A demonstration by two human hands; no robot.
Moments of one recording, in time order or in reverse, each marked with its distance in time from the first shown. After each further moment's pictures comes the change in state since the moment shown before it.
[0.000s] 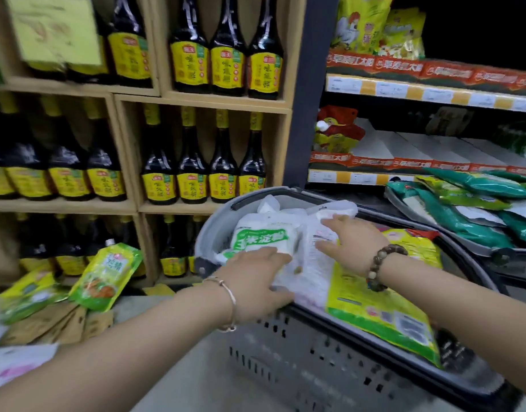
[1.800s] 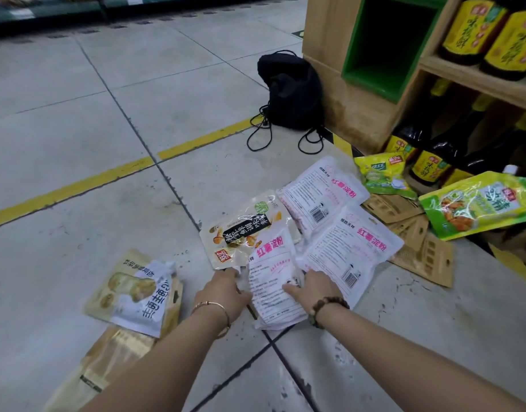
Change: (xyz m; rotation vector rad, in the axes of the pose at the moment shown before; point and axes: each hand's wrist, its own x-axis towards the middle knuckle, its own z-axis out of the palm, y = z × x) left_hand -0.532 -0.332 0.172 -0.431 0.226 -1.726; right_hand -0.112 -0.639 0.346 0.241 -0.741 -0.582
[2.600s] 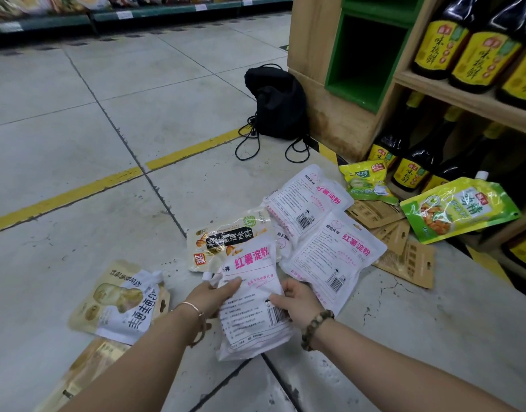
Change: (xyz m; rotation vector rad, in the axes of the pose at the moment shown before) left_hand -0.017 0.011 -0.028 -0.809 -0.240 -0.329; right_hand -0.035 0.001 0.002 0.992 -0.187 -0.102
